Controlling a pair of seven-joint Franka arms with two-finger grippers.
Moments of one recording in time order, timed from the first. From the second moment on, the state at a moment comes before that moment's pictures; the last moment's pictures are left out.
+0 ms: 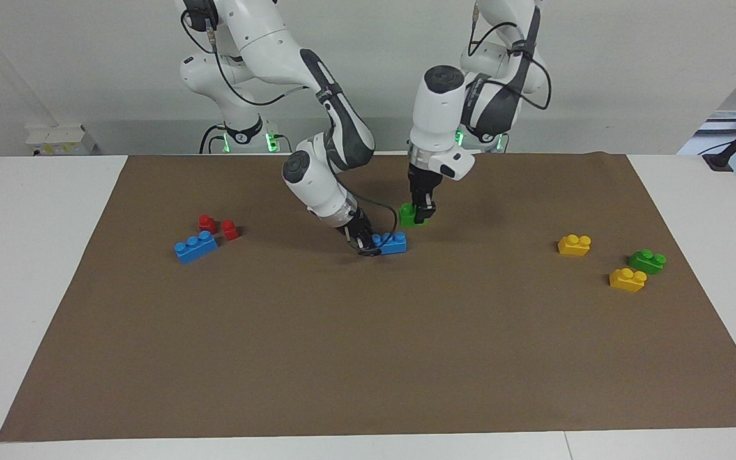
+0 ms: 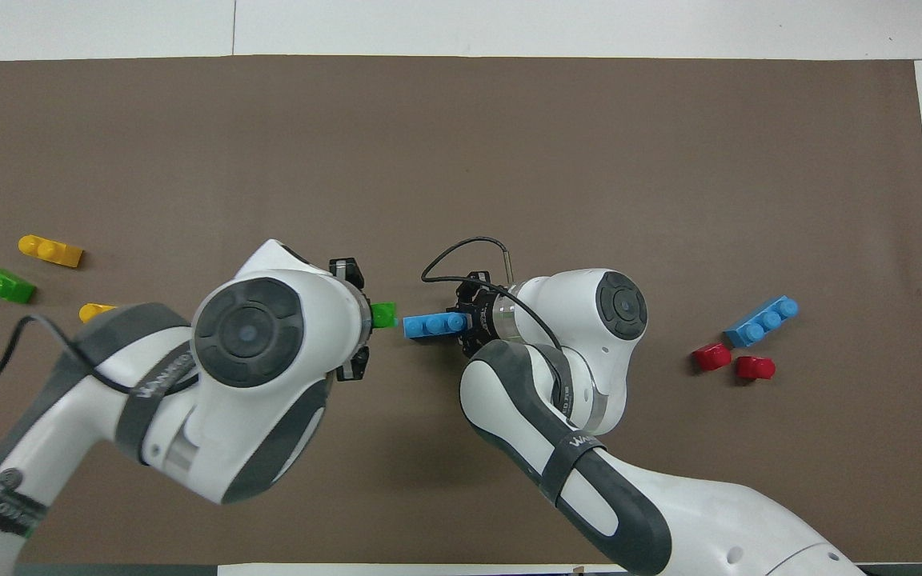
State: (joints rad) left arm -0.56 -0.06 -0.01 -2.06 0.03 2.11 -2.13; right arm 0.54 0.35 0.06 -2.07 0.80 2.60 1.41
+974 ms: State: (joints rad) left arm 0.00 0.08 0.01 -1.96 -0.05 2.10 -1.12; right arm -0.18 0.28 0.01 -1.83 0.49 1.89 0.86
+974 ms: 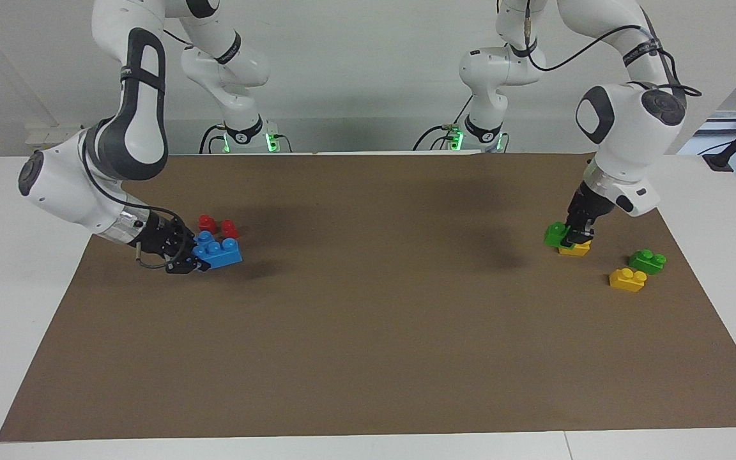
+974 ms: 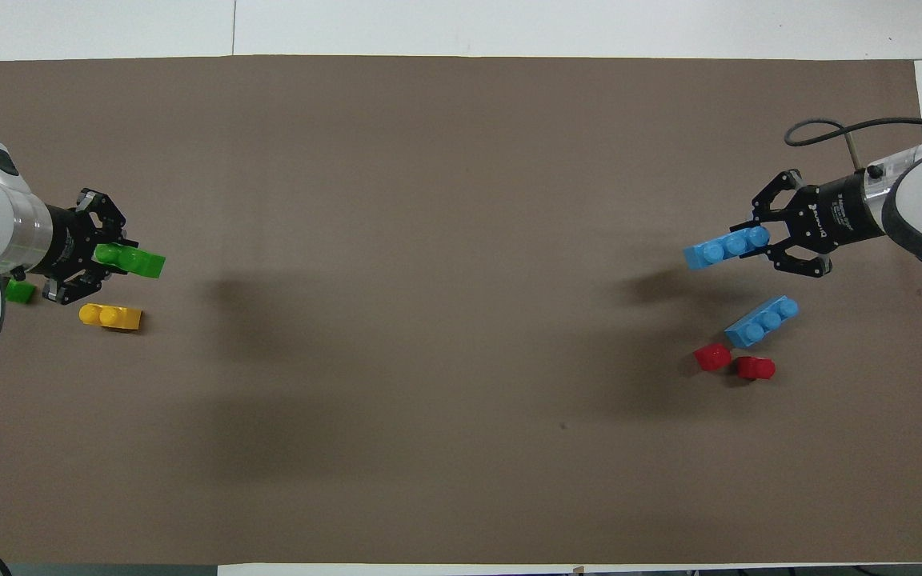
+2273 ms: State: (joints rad) left arm 0.05 0.43 0.01 -1.82 -0.05 2.40 -1.01; right arm -0.14 0.34 0.03 -2.00 0.54 2.13 0.82
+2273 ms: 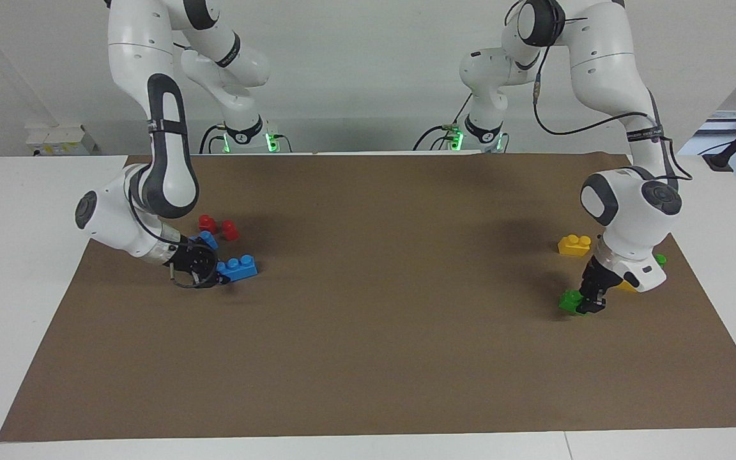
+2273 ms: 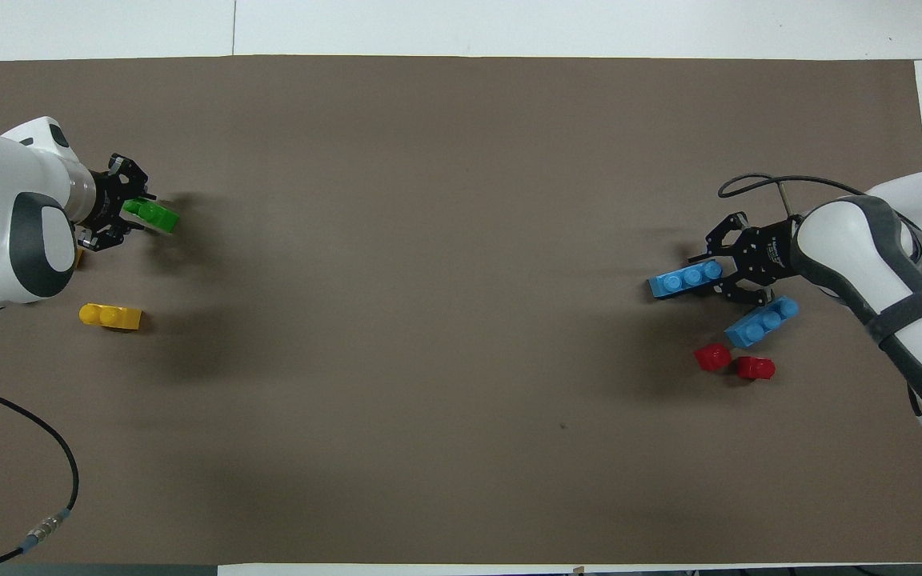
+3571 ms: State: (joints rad) left arm 0.06 0.04 -0.04 -1.73 -0.02 1.89 -0.30; right arm -0.05 -0.04 0.05 -1.69 0.03 1.64 0.11
